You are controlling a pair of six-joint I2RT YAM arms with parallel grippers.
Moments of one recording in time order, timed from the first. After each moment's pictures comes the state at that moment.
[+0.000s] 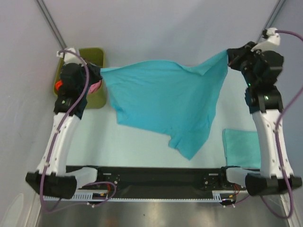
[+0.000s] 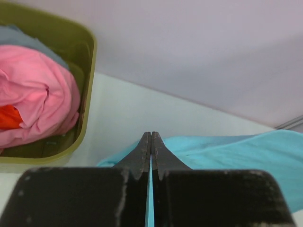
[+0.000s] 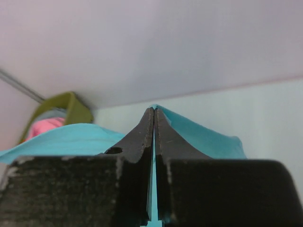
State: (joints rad) left arm -0.12 1.23 1.36 -0.31 -0.10 -0.43; right arm 0.03 1.28 1.58 -0.31 -0.08 0.42
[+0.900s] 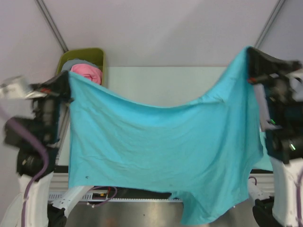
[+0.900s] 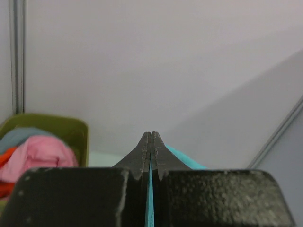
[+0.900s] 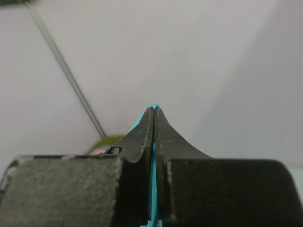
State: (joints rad) left arm -0.30 0.68 1.47 -0.32 -0.23 -0.26; right arm 0.19 0.84 1.63 -0.17 -0.06 0.42
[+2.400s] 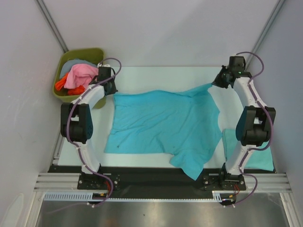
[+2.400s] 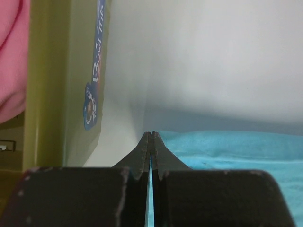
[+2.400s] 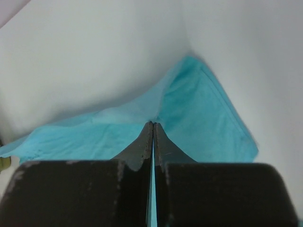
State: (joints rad) left arm -0.09 1.91 1.44 -0.33 -0.15 -0.26; right arm -0.06 1.87 1.63 -0.51 -0.16 0.47
